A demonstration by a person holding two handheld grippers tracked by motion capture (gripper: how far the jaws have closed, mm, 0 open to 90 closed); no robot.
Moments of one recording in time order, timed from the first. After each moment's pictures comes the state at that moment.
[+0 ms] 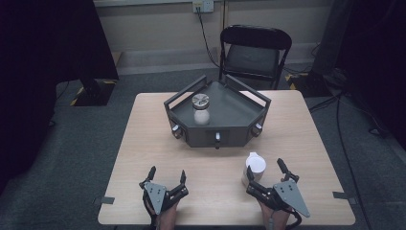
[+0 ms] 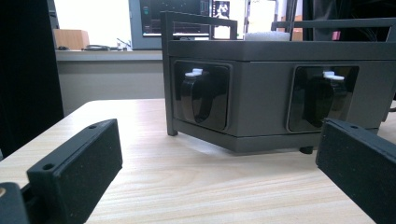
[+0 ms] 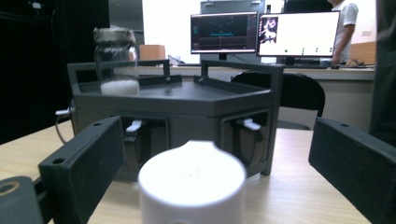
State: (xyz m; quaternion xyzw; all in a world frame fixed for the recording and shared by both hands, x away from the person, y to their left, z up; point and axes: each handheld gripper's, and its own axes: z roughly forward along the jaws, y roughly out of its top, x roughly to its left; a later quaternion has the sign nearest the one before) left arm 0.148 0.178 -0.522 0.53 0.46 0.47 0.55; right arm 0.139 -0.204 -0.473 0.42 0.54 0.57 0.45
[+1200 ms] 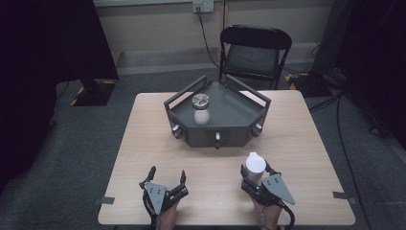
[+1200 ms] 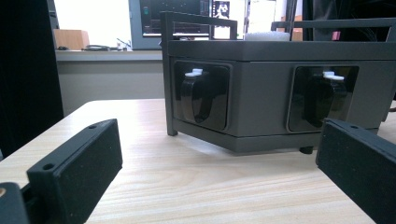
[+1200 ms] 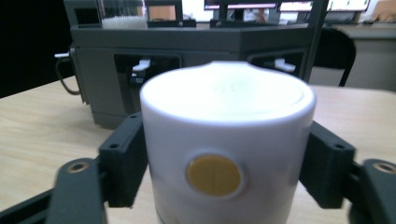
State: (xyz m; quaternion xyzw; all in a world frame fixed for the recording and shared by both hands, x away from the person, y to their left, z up) left arm 0.148 0.179 -0.522 0.53 0.46 0.47 0.55; right arm 0.162 -0.202 -0.479 0.44 0.60 0.53 0.40
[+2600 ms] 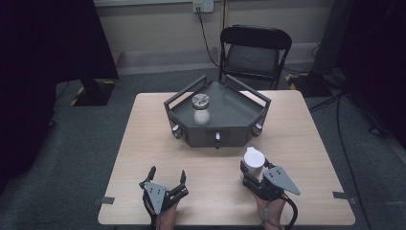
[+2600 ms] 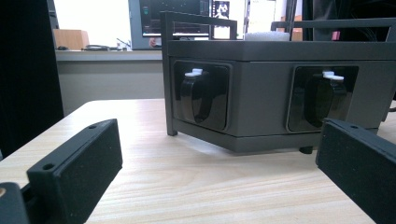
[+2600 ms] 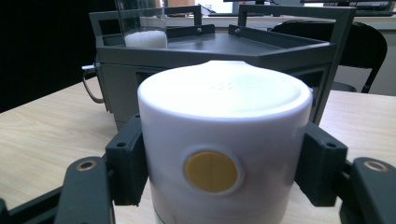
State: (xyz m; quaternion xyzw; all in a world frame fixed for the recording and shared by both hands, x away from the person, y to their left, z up) left arm 0.148 0.179 -0.521 0.53 0.46 0.46 0.55; right arm 0.171 -0.215 -0.436 0.43 0.63 0.54 0.37
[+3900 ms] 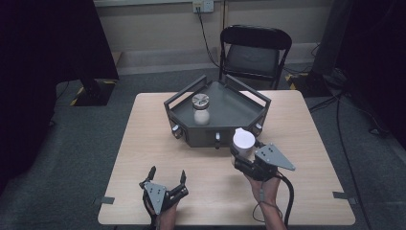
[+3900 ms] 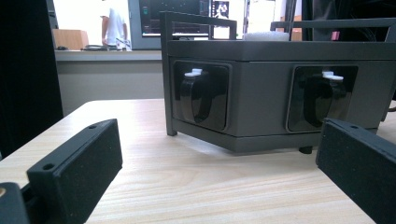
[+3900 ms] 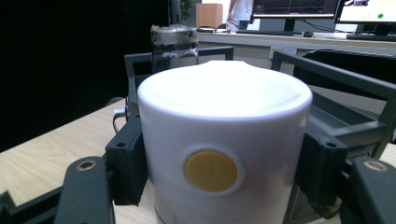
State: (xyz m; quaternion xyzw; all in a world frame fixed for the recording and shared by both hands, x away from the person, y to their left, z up) left arm 0.148 0.179 -0.522 0.53 0.46 0.46 0.55; right arm 0.211 -0.208 -0.383 0.38 0.64 0.57 0.35
